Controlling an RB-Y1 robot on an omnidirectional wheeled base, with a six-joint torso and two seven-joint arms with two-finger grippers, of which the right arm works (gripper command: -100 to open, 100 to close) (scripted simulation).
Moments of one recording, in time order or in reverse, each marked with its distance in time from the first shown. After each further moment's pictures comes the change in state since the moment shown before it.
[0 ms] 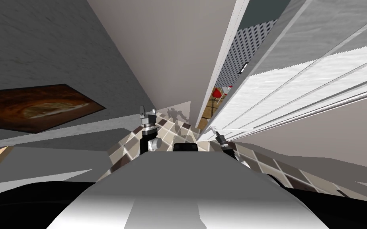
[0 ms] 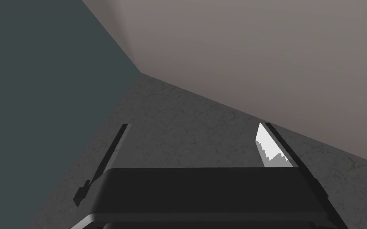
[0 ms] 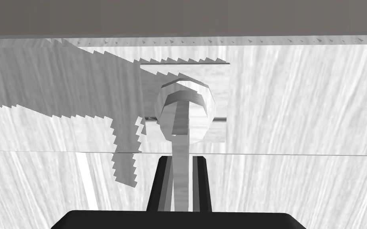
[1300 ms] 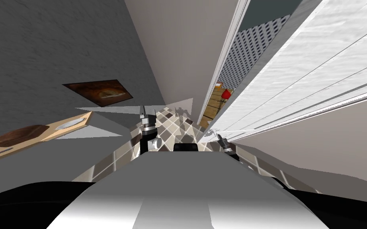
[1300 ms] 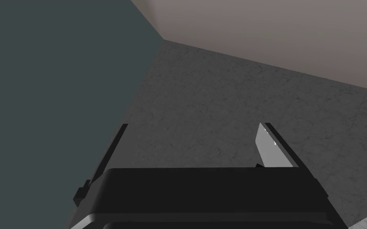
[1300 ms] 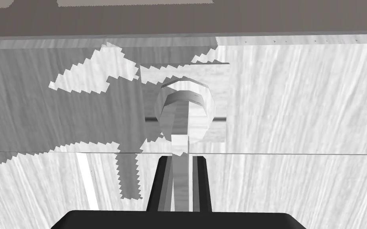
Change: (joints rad) arm 0.027 -0.024 -0.003 0.087 0.024 -0.125 -0.020
